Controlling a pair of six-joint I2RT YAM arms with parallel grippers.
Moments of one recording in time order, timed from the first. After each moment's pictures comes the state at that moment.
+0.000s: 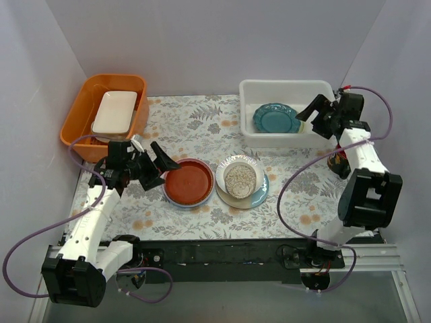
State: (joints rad) left arm -0.11 0.98 0.80 -0.64 0.51 -0.77; right arm -0.15 1.65 1.31 -0.32 -0.35 0.52
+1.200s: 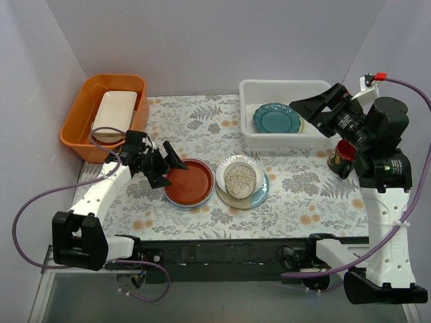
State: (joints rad) left arm -0.16 1.25 0.91 -0.66 0.50 -0.75; right arm 0.05 0.99 1.47 -0.61 -0.48 0.79
